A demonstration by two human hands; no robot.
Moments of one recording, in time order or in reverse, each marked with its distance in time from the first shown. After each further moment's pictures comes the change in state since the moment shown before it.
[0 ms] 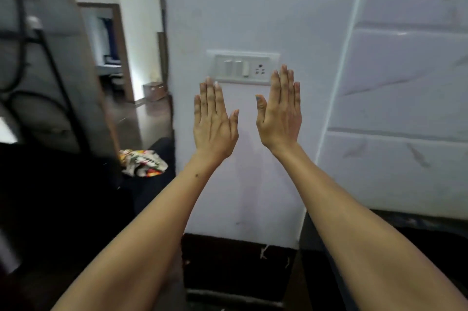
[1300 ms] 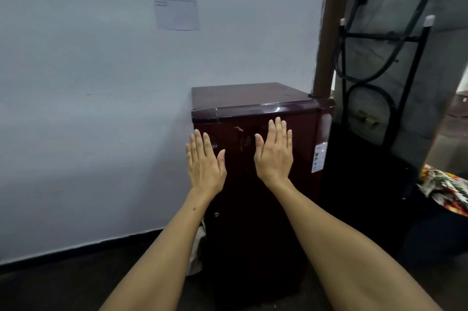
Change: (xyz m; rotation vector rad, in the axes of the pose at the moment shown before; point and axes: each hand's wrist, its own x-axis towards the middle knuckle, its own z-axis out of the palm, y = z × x) left_hand -0.325 -0.365 -0.460 0.932 0.035 -0.921; right_hand -0.217 -0.628 -0.058 1.080 -0.576 -0.268
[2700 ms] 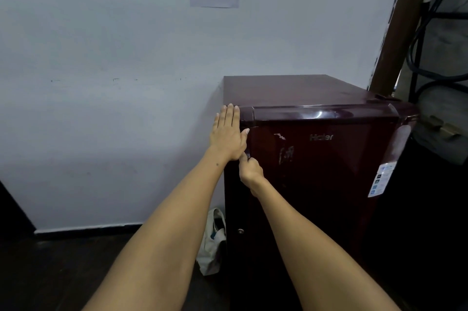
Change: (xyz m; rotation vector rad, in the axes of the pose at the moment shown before) left_hand 0.152 -0.054 0.055 0.203 -0.287 0.081; right_hand 0.032 -0.075 0.152 0.630 -0.856 0.634
